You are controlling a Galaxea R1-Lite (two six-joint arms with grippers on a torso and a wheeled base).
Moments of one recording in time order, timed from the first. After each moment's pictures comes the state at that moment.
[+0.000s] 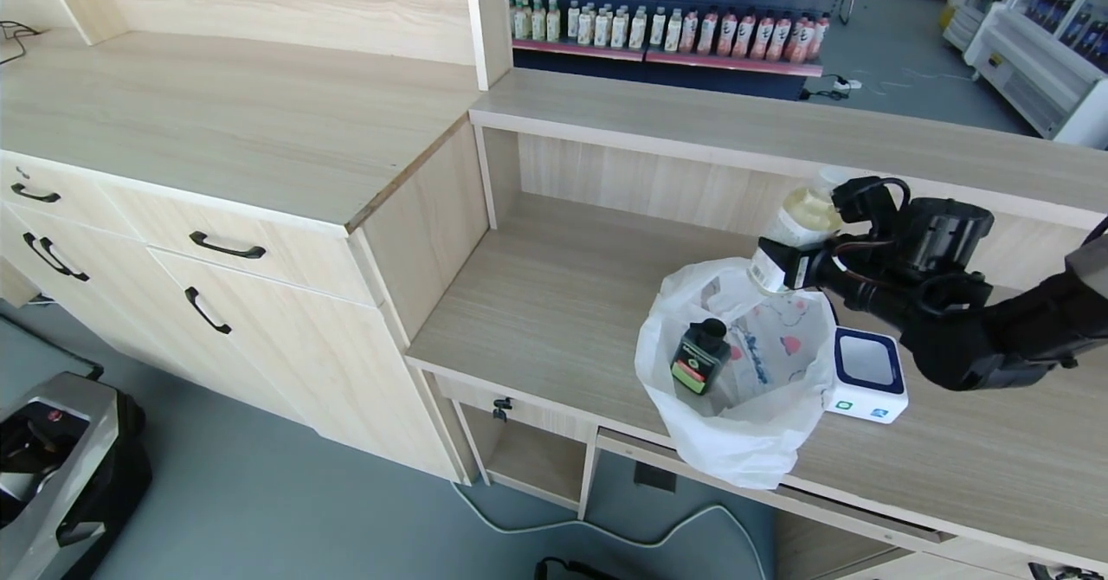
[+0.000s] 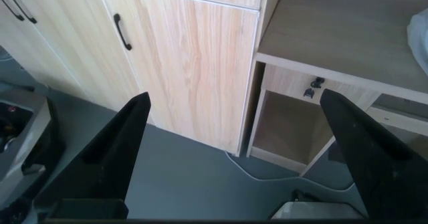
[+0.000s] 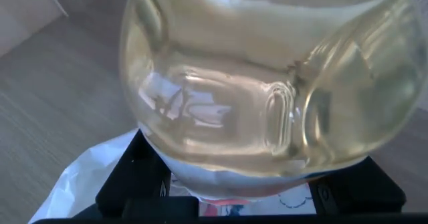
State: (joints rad) left arm 0.00 0.00 0.00 -0.05 0.04 0.01; right arm 0.07 2.08 -1.04 -1.04 0.18 -0.11
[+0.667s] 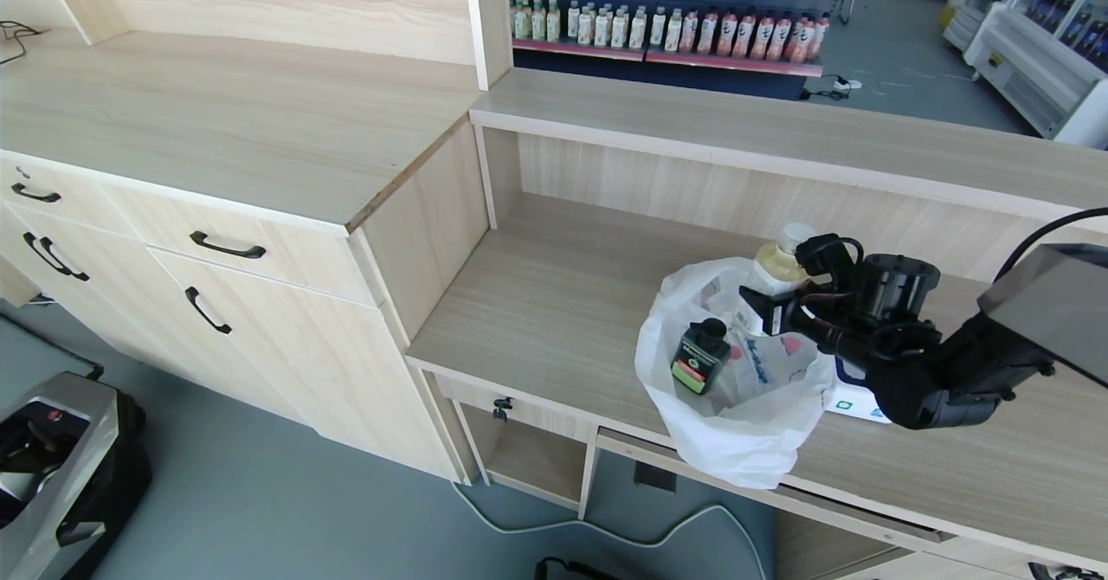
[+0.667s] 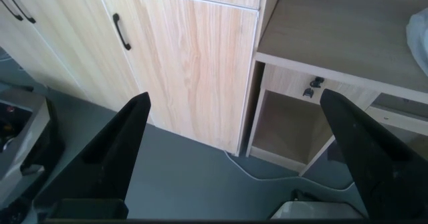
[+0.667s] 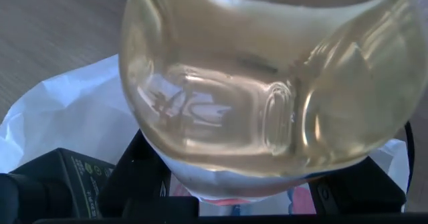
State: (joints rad) left arm 0.00 0.00 0.00 -0.05 0.04 0.01; right arm 0.07 2.24 -0.99 -1.18 0.18 -0.15
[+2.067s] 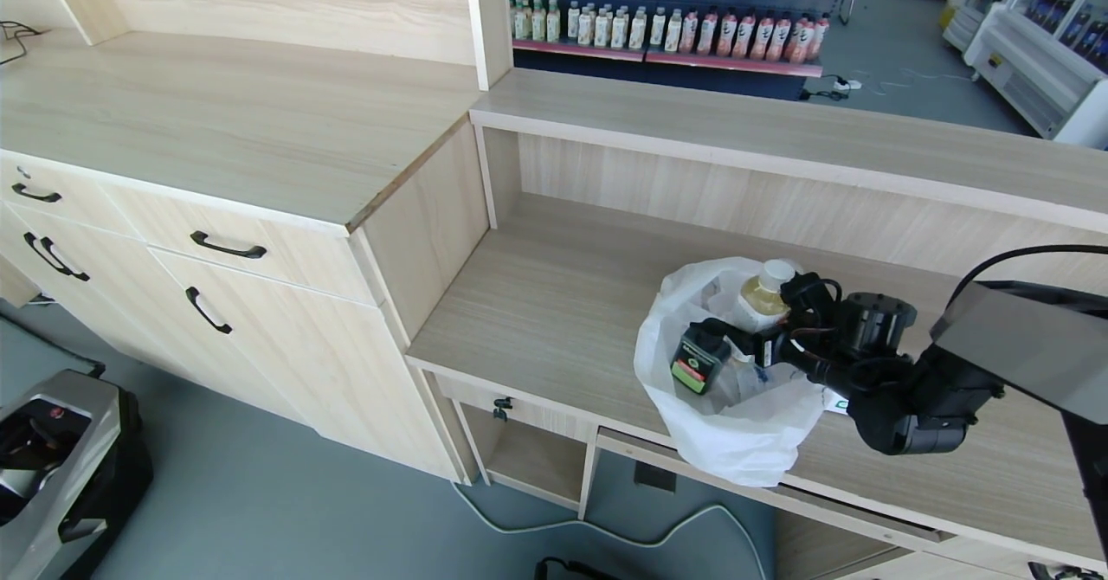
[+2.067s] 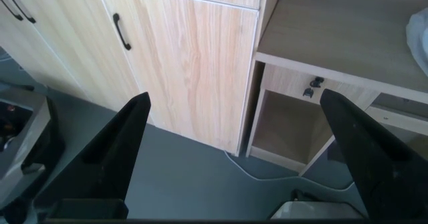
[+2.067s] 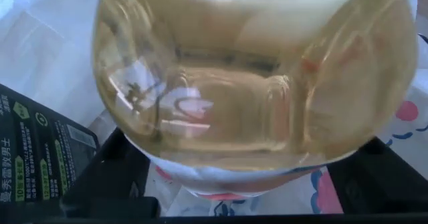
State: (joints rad) left arm 0.00 0.00 0.00 -0.05 0.04 0.01; right arm 0.04 2.41 -1.01 -1.28 0.28 -0.21
